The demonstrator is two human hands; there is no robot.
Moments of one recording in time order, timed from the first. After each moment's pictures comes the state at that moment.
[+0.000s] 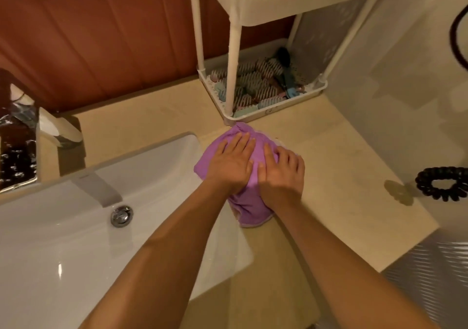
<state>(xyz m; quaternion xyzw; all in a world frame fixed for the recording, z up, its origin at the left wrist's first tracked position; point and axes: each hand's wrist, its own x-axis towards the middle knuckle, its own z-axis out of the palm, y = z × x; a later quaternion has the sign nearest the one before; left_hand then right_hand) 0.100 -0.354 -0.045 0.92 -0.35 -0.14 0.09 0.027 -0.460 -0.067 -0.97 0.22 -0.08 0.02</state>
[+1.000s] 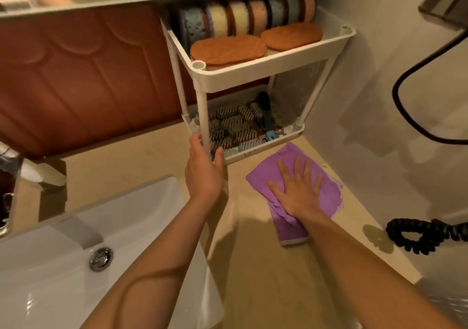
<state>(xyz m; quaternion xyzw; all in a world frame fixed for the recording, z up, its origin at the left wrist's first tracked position) 0.131 -0.396 0.021 0.89 -0.02 0.04 0.46 0.055 -0.587 -0.051 -0.97 0.22 0.10 0.09</state>
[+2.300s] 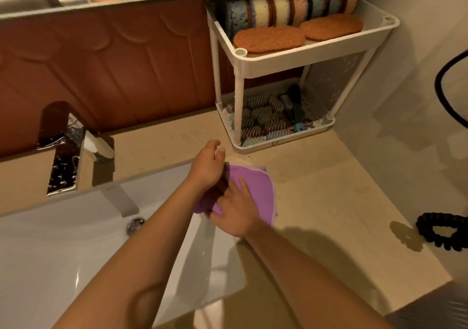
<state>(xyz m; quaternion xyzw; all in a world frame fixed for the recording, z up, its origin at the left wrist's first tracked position) 0.133 -0.324 0.017 0.90 -0.05 -0.13 0.42 0.054 -0.402 -0.047 -0.99 -0.13 0.08 0.06</state>
